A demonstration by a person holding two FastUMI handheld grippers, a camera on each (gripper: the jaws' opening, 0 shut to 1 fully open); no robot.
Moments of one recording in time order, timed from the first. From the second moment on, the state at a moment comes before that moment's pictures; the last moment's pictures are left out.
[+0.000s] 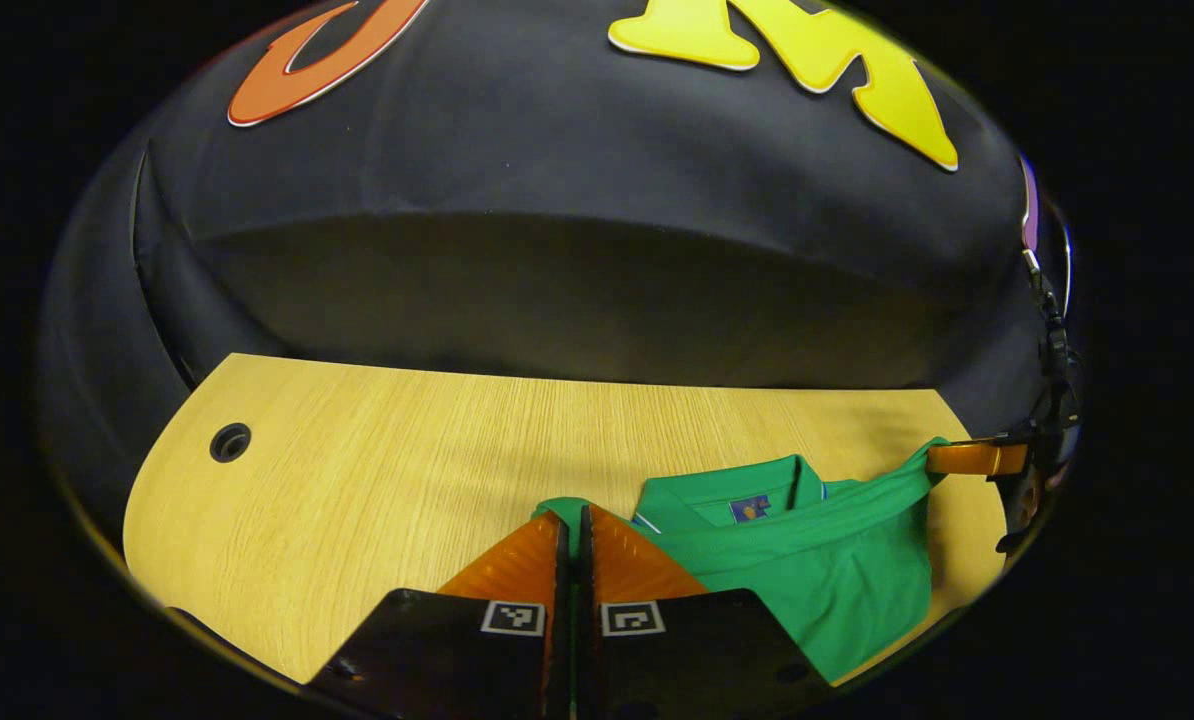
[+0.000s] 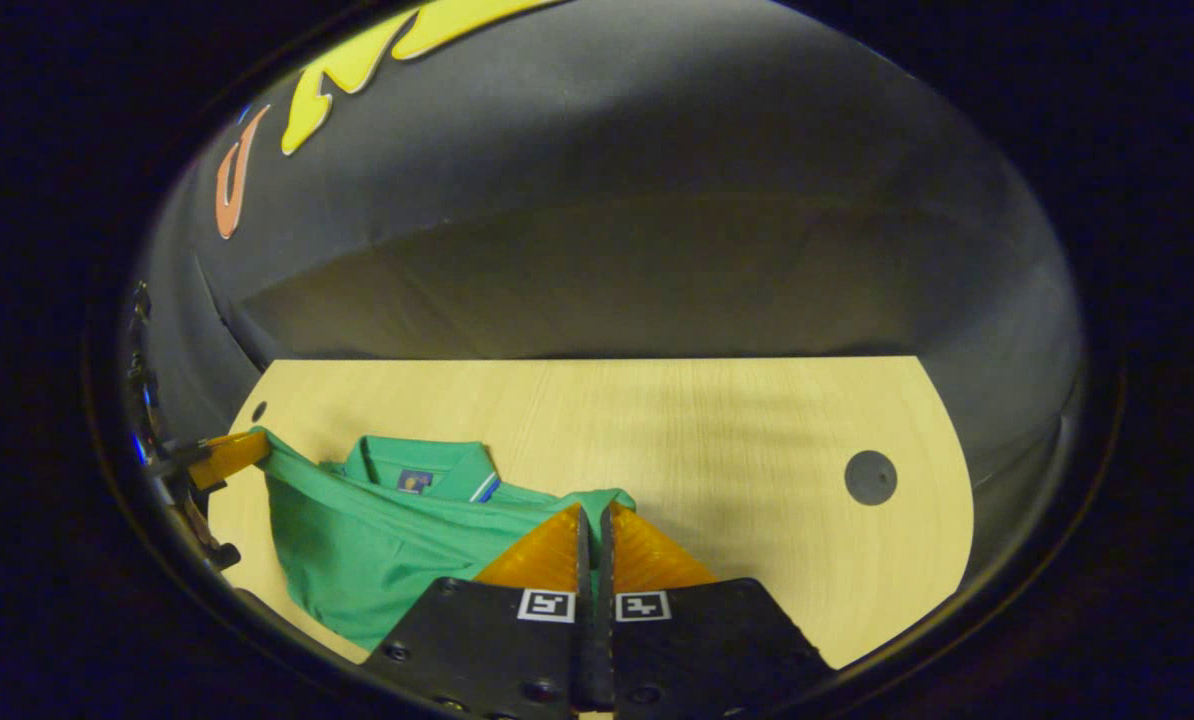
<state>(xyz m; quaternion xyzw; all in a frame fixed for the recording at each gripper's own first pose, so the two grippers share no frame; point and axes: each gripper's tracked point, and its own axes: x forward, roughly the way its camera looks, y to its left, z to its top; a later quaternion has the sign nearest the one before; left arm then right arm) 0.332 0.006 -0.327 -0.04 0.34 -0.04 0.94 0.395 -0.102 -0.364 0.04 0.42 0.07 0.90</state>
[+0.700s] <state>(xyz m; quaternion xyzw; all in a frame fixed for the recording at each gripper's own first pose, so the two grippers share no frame) 0.236 0.020 -0.198 -0.05 0.24 0.03 0.97 0.294 -0.091 -0.237 -0.01 0.28 0.02 0.96</state>
